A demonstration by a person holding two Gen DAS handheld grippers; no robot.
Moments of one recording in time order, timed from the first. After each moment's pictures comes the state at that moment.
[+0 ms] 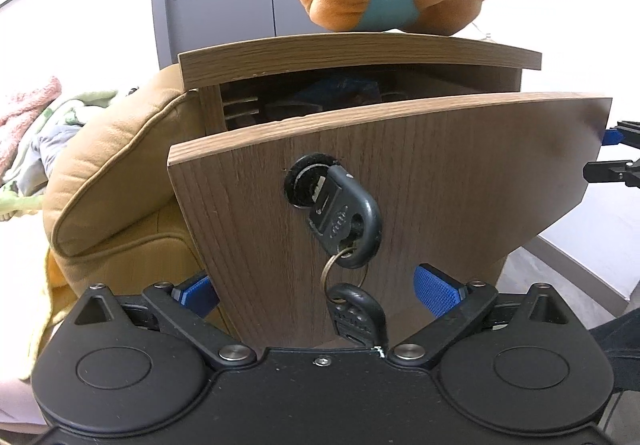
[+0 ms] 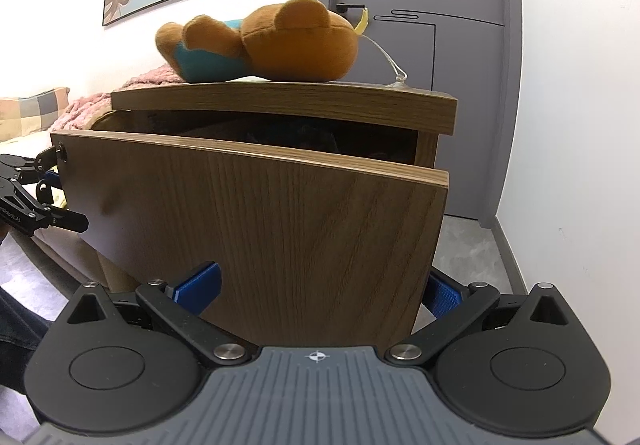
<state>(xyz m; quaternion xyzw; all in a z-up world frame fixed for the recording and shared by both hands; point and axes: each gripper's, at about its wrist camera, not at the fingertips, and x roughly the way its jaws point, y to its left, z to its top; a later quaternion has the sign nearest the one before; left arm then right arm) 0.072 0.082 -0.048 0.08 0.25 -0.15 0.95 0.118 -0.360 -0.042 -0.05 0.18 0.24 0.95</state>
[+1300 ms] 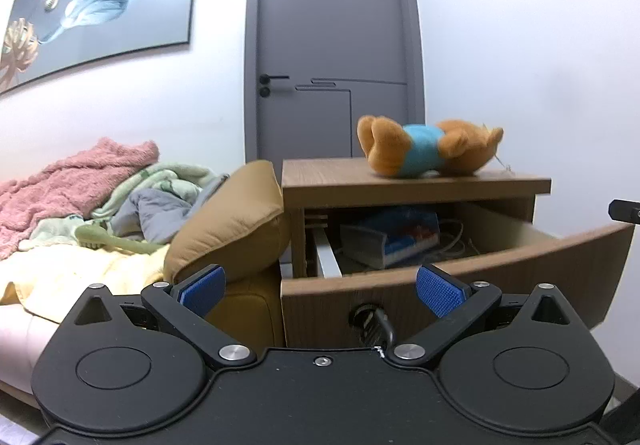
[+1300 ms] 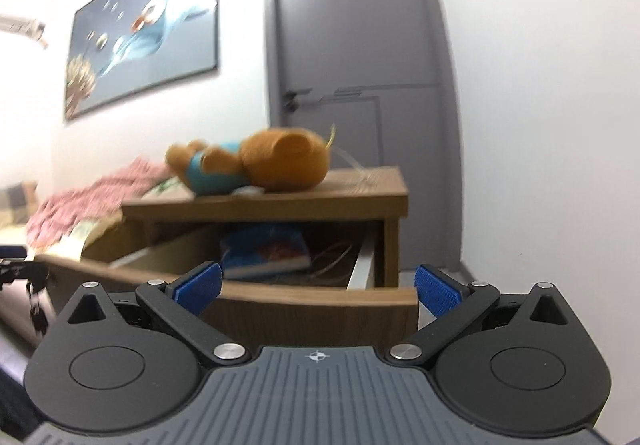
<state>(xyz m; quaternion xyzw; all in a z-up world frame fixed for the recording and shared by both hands) -0.007 0.035 -0.004 0.01 0.09 -0.03 1.00 0.033 -0.357 -0.009 0.05 0.05 0.15 0.99</state>
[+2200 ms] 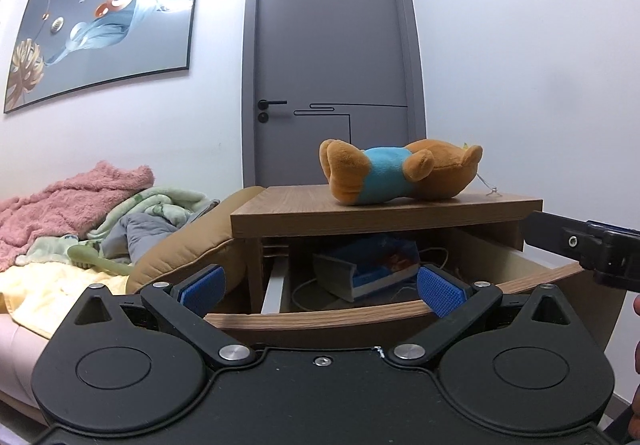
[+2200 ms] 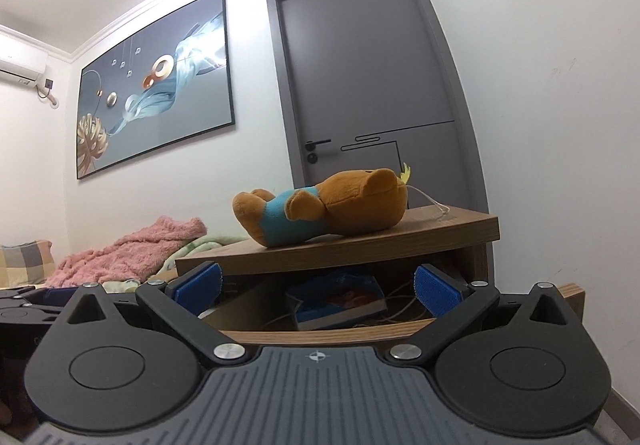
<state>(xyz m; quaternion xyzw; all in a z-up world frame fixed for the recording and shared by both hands) 0.019 -0.033 -0.006 0.02 0.05 -0.01 1.00 0.032 -0.273 -0.013 0.10 -0.02 0.17 0.98</state>
